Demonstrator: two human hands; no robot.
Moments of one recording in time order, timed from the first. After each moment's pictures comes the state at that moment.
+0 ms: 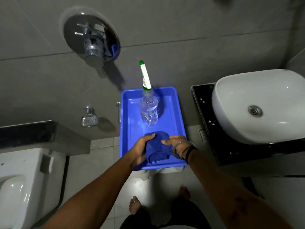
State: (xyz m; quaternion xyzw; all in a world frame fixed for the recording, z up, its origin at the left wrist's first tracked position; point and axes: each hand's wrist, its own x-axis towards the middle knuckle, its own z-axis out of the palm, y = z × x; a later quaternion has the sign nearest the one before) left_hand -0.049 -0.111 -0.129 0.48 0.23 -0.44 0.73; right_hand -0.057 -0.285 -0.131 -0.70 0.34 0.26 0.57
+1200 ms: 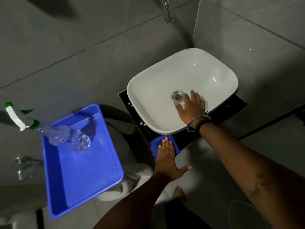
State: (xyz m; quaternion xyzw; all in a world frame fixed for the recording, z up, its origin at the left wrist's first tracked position) left_hand -0.181 -0.439 -0.189 0.90 -0.37 -0.22 0.12; right_hand -0.112 -0.637 -0.092 -0.92 0.31 -0.03 0.23
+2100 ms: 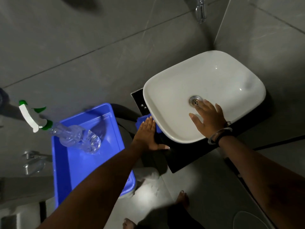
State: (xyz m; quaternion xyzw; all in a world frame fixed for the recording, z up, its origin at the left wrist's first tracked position) left_hand 0.010 -0.390 -0.174 0.90 -0.37 -0.23 0.06; right_hand -0.105 -0.643 -0.109 -0.98 0.17 -0.05 0.10
